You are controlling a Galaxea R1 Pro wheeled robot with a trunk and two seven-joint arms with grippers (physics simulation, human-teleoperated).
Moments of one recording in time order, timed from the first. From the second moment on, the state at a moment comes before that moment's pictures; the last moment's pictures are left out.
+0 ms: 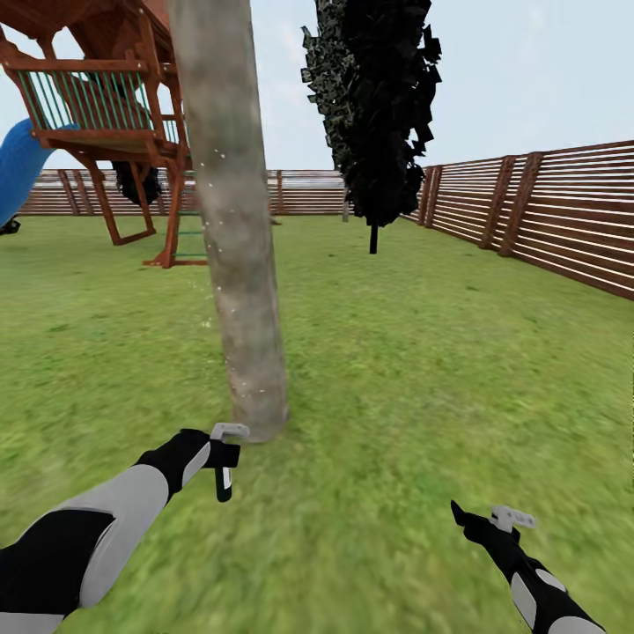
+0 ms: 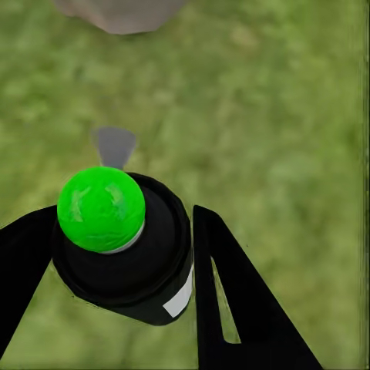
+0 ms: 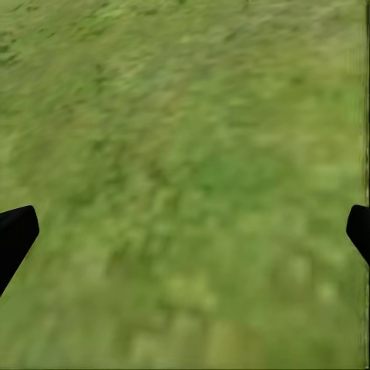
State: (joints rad) left arm -0.99 0.03 -0.11 -0.16 0.02 0.44 -0.14; right arm -0.56 -0.13 -0.81 -0.31 0.34 -0.28 0.39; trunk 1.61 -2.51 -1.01
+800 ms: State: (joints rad) left arm -0.99 0.03 -0.11 -0.16 0.02 0.44 -0.14; right arm -0.56 -0.12 -0.81 -0.31 0.34 -0.28 0.39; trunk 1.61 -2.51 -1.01
